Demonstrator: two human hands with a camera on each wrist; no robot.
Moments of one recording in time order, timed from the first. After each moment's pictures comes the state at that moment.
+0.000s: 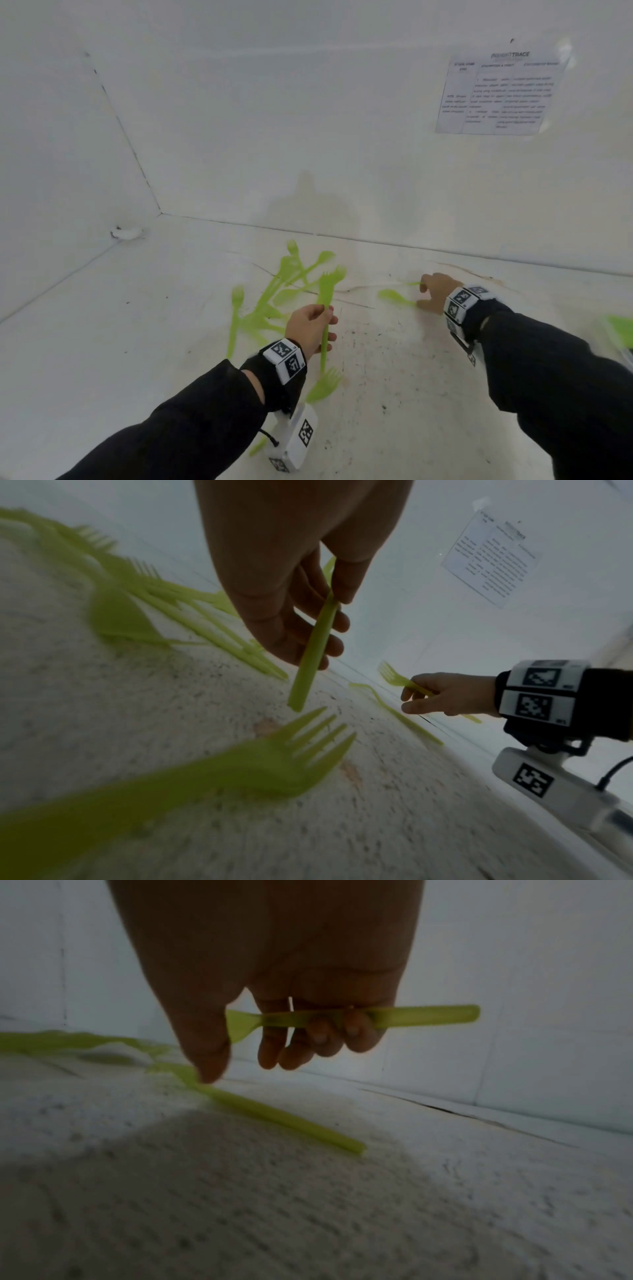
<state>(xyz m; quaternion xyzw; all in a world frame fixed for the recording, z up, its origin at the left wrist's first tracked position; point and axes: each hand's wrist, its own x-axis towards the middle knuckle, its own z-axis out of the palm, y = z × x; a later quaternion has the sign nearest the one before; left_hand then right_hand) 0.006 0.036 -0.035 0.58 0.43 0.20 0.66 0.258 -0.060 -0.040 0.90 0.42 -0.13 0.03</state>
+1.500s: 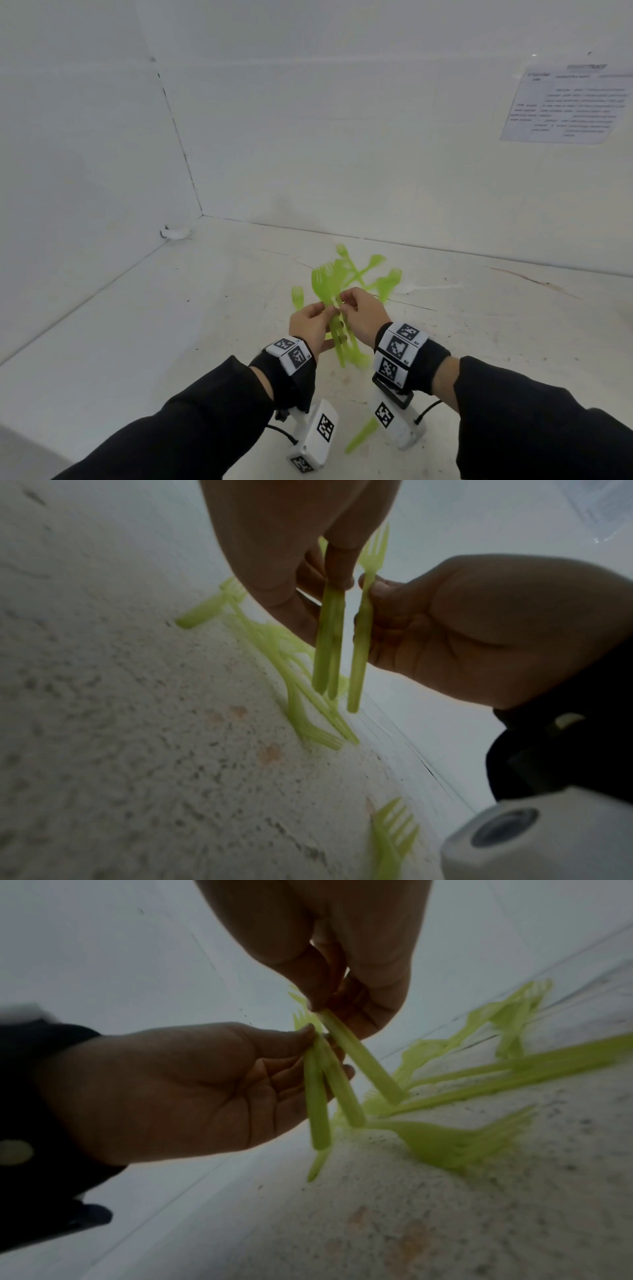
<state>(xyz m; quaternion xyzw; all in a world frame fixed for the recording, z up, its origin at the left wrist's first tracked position) -0.090 0.110 -0.036 0.48 0.40 0.27 0.73 -0.006 0.053 -0.014 0.81 0.35 -0.23 -0.42</state>
